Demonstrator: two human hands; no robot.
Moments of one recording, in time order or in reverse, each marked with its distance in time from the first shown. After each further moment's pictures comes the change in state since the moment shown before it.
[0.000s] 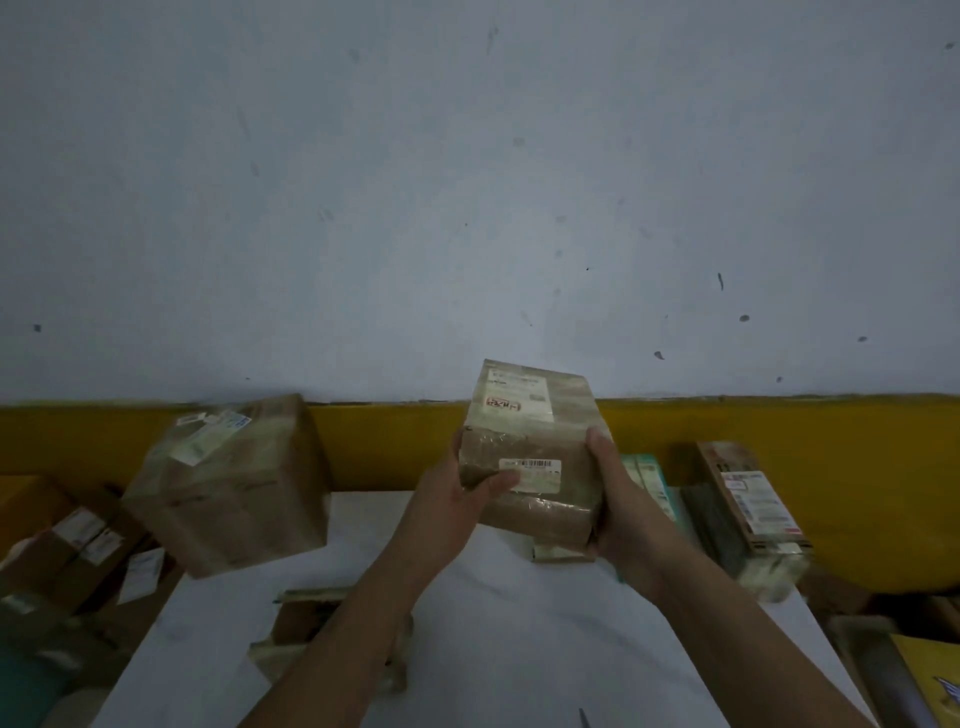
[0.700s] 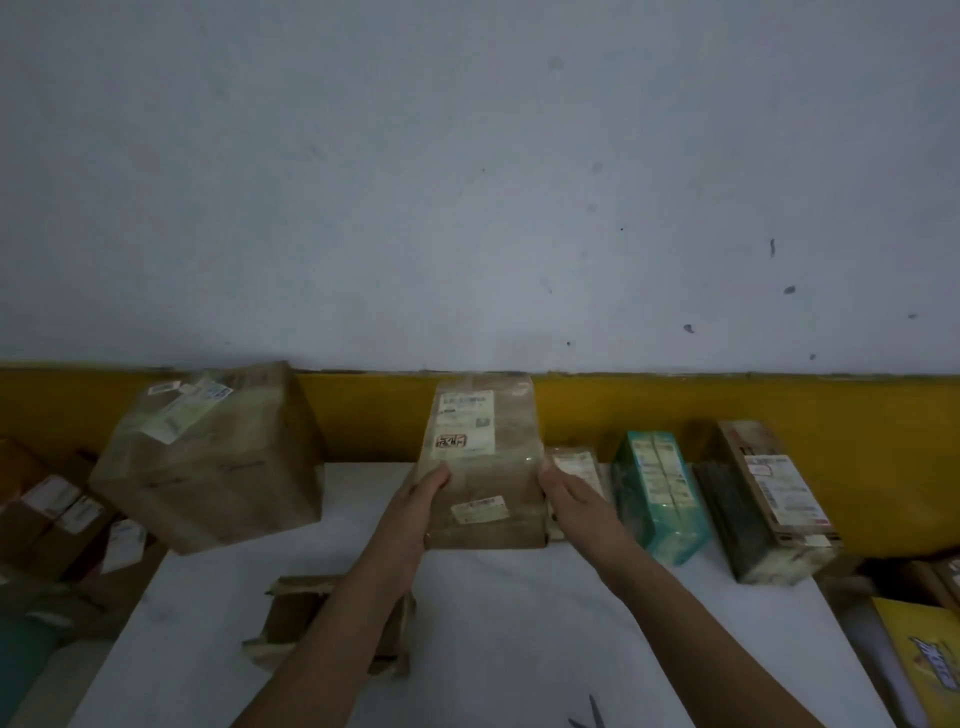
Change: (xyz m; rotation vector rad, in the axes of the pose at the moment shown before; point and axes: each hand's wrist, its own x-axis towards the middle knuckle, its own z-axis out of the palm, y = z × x) left_hand 0.044 -0.110 -0.034 -0.597 0.162 -0.550; right_hand 0.071 0.044 0.029 -0.595 0.065 -0.077
